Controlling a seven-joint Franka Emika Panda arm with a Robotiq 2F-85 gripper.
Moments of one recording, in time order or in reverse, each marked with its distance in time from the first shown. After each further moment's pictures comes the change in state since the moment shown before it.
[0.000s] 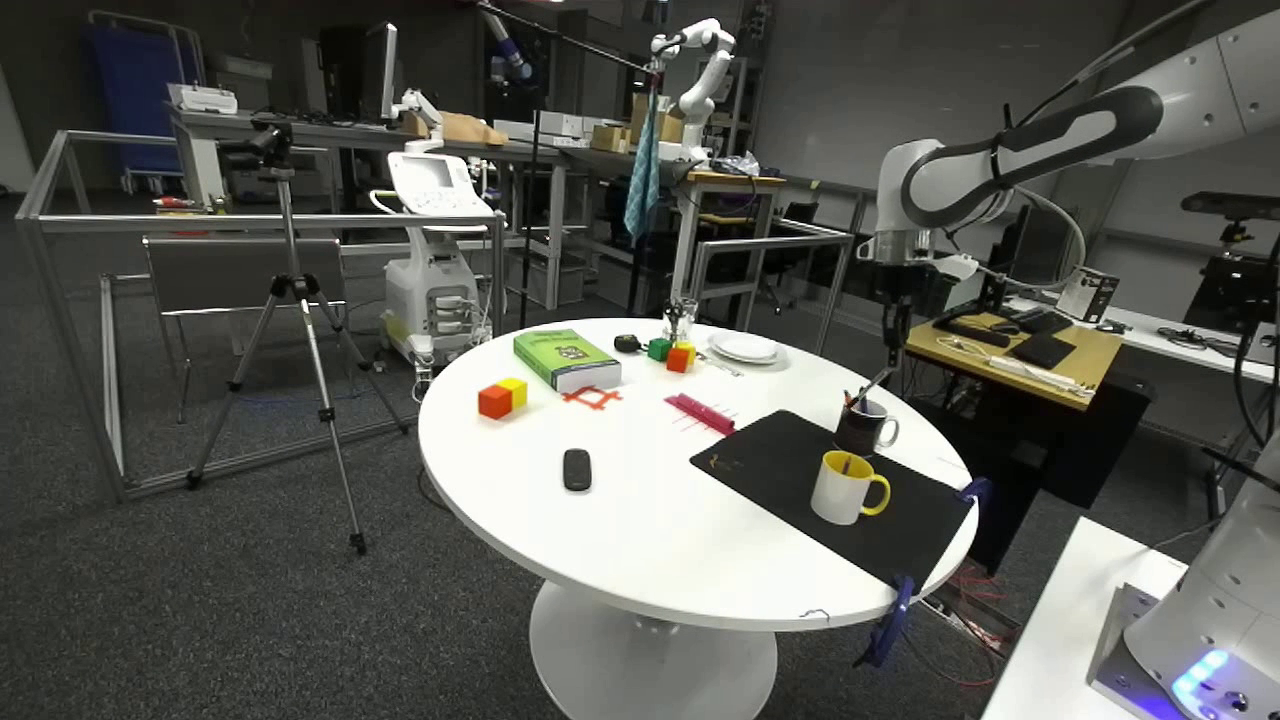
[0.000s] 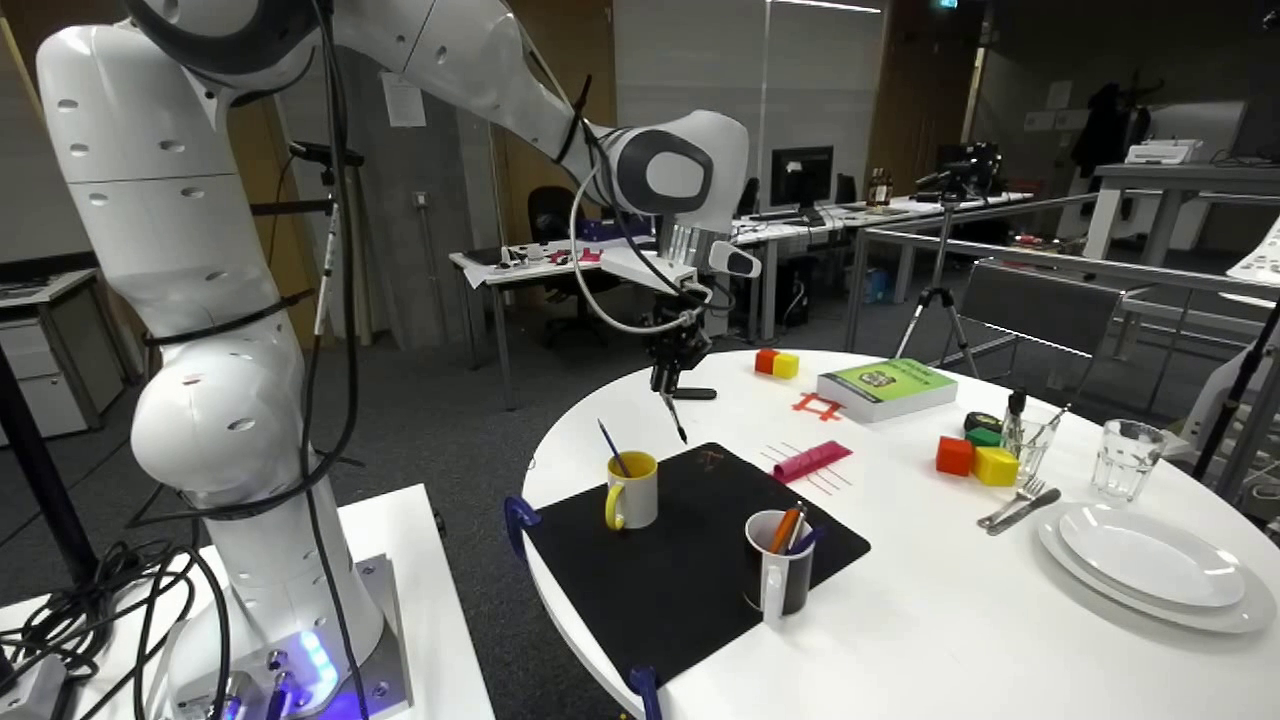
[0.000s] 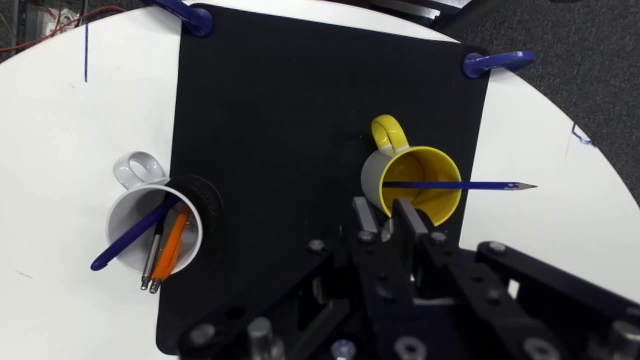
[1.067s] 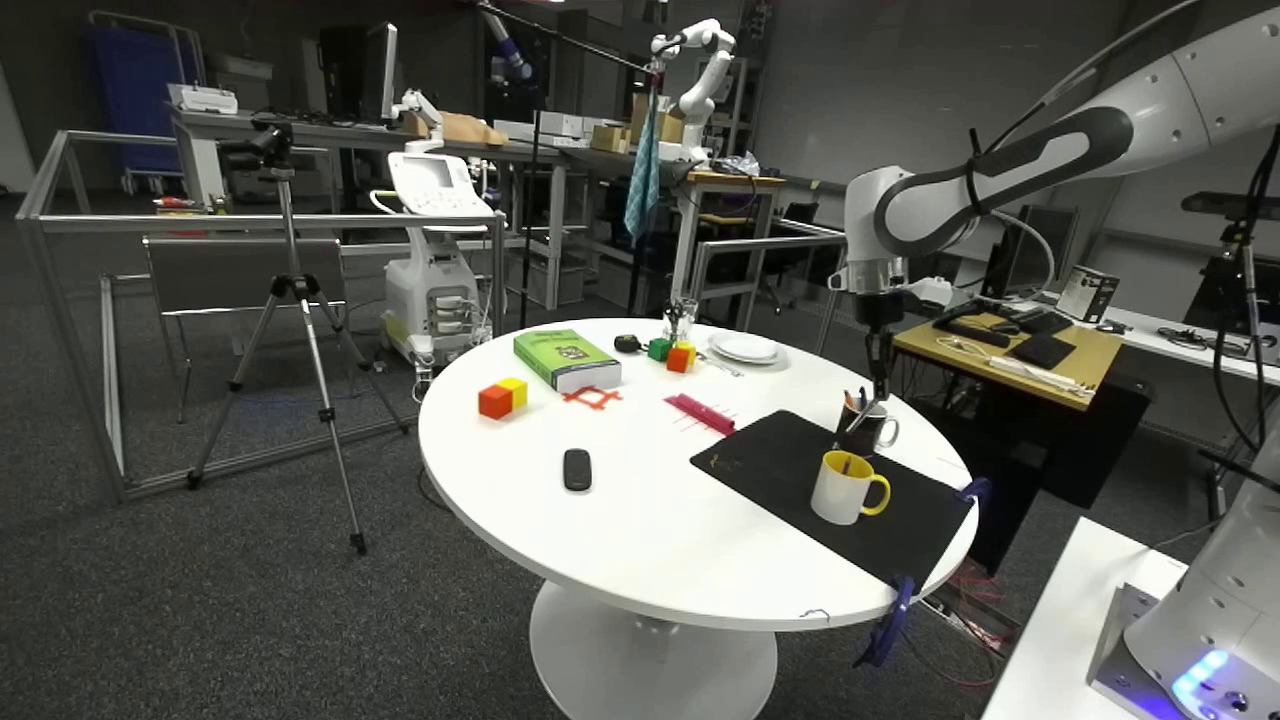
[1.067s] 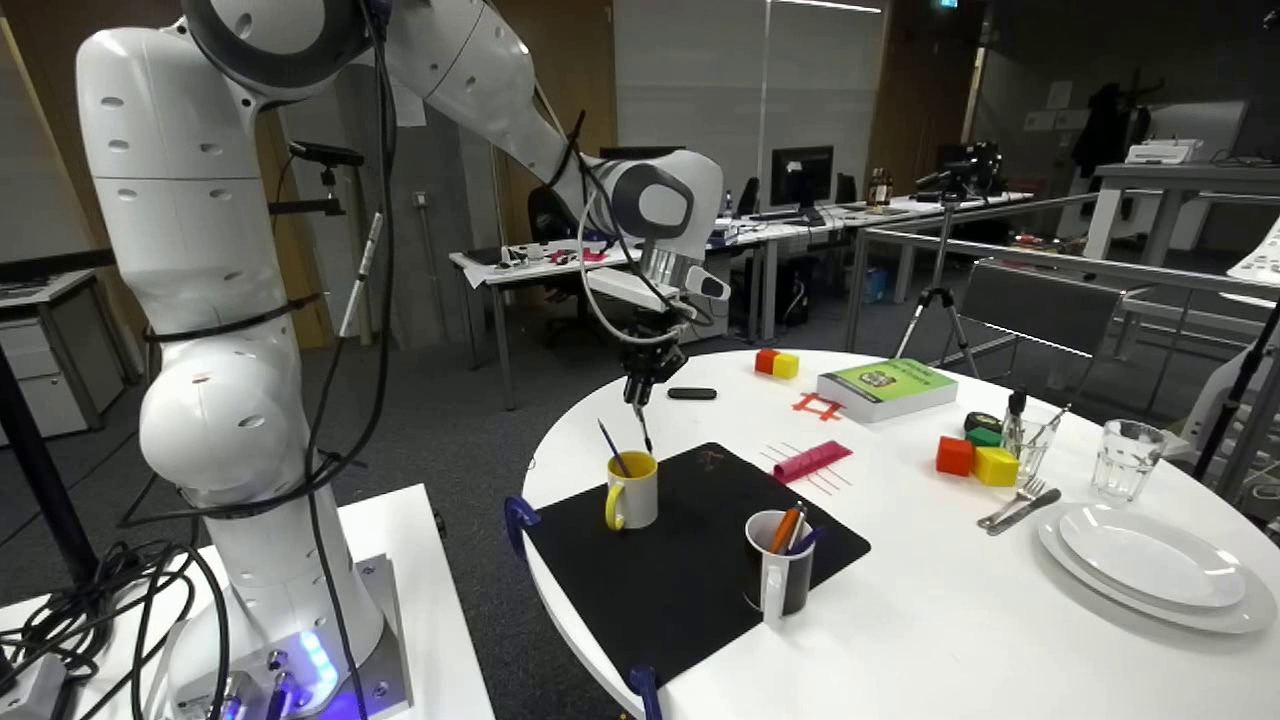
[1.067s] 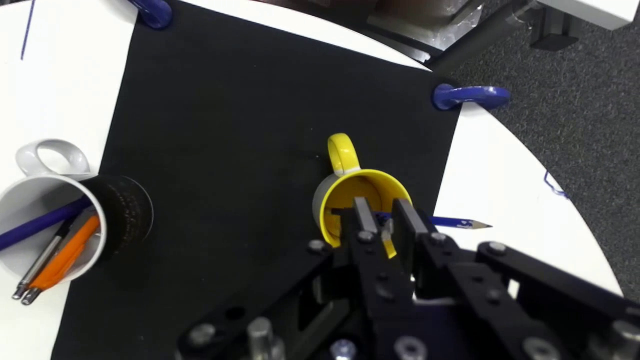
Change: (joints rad) arm 0.054 0.081 0.068 0.000 -0.008 -0.014 0.000
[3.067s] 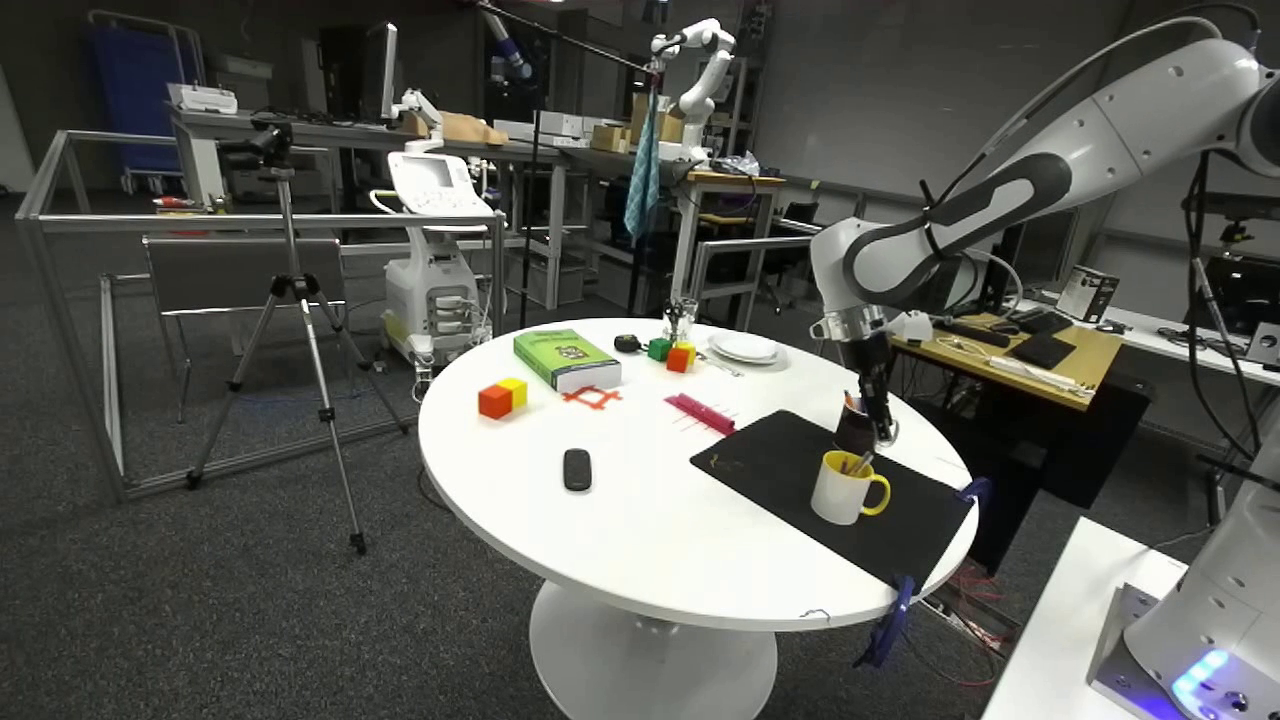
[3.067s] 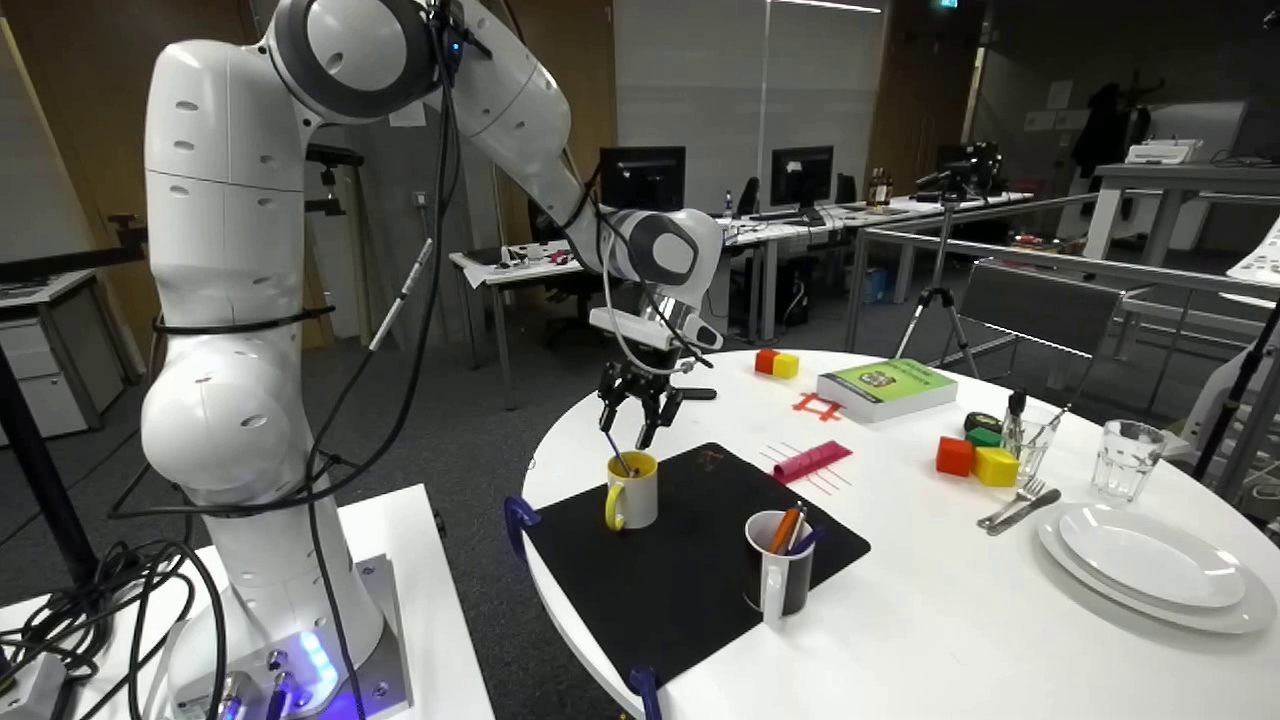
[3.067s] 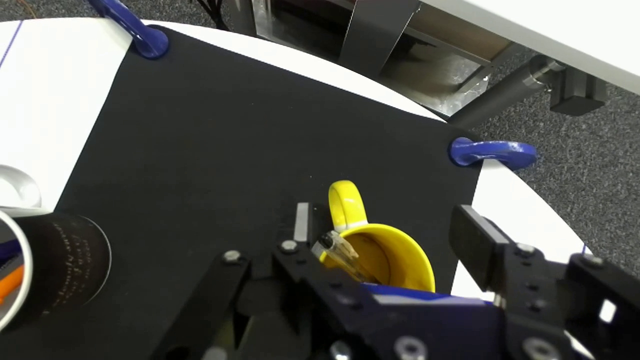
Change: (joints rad) arm 0.011 0.165 0.026 0.039 -0.070 -0.053 0.001
